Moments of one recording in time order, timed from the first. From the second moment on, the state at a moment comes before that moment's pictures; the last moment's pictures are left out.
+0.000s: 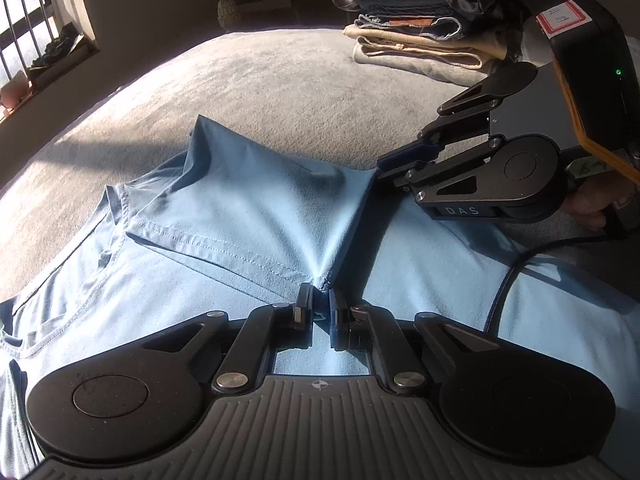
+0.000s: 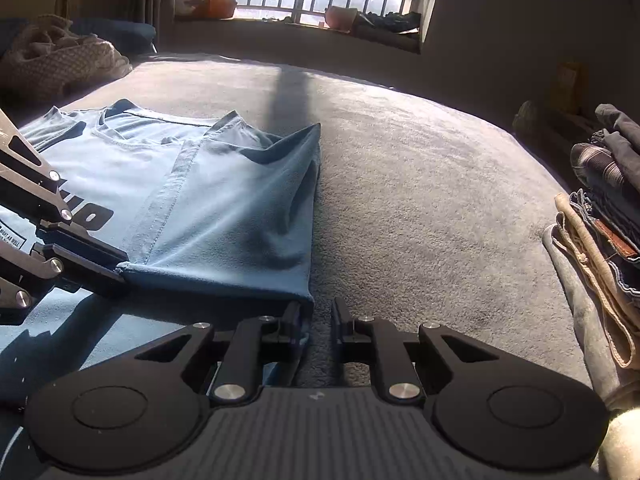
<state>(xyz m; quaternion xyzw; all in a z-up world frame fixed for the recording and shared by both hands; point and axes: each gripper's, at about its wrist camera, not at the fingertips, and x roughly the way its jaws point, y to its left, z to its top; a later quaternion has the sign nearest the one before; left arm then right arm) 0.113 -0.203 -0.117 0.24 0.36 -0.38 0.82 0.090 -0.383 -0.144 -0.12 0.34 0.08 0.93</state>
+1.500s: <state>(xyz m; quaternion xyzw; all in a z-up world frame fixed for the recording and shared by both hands) 0.202 -0.159 -0.113 -0.08 0.51 -0.22 0.83 0.084 -0.390 -0.149 -0.08 0.32 0.07 0.94</state>
